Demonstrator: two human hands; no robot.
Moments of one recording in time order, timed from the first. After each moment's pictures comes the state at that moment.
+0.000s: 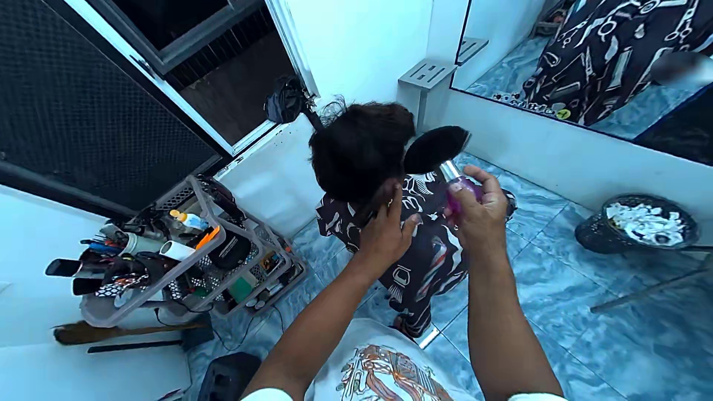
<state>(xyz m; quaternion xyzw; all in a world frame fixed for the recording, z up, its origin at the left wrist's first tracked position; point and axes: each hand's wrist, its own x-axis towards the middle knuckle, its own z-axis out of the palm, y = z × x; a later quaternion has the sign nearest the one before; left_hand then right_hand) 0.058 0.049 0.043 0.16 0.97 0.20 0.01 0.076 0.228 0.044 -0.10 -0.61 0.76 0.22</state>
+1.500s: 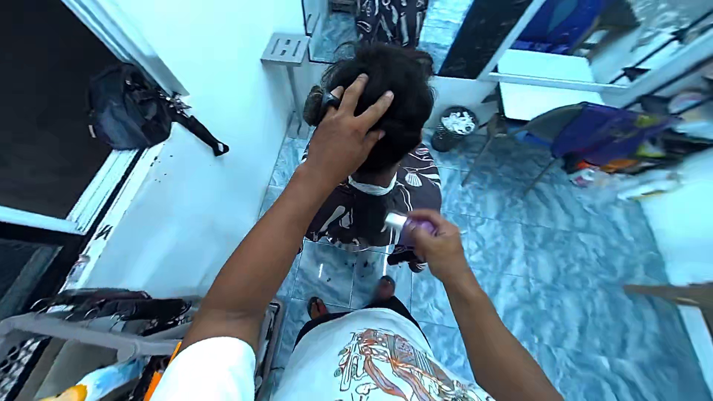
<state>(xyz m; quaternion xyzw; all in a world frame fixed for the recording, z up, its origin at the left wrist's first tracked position) -0.162 -0.083 0.121 0.63 0.73 0.25 -0.10 0.114 -0.043 0.021 -0.34 -0.74 0.51 0.28</state>
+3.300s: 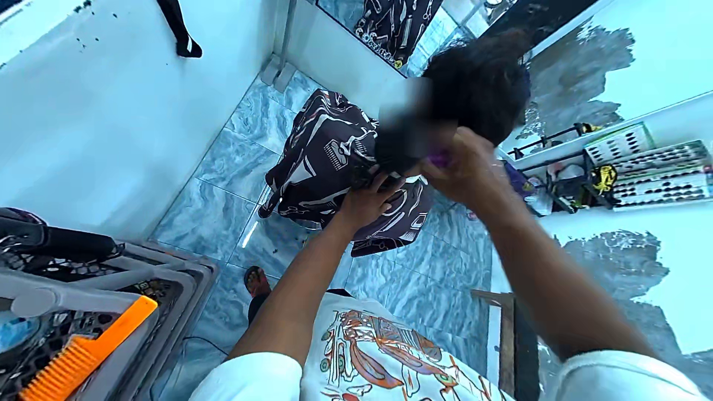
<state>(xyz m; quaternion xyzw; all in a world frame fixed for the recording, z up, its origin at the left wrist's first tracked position) -0.084 -0.140 -0.094 0.58 0.74 0.34 0.06 -0.020 -0.057 0.145 -0.18 -0.98 -0.01 -0.03</state>
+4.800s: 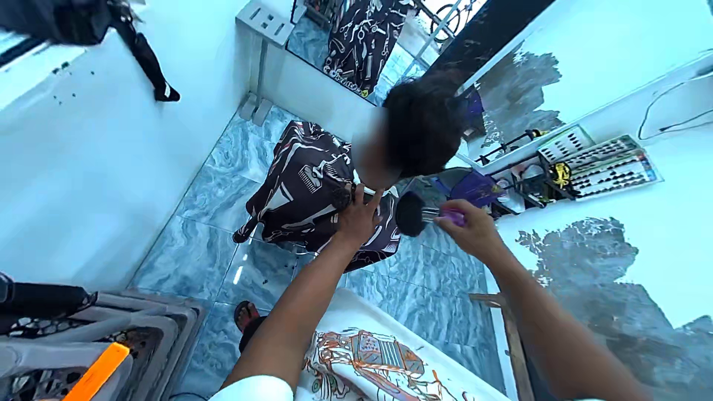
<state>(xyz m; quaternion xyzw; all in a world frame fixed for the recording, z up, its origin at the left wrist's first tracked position) -0.051 -0.120 -0.055 0.50 0.79 0.34 0.10 0.142 -0.002 0.125 -0.38 -0.91 0.18 0.03</state>
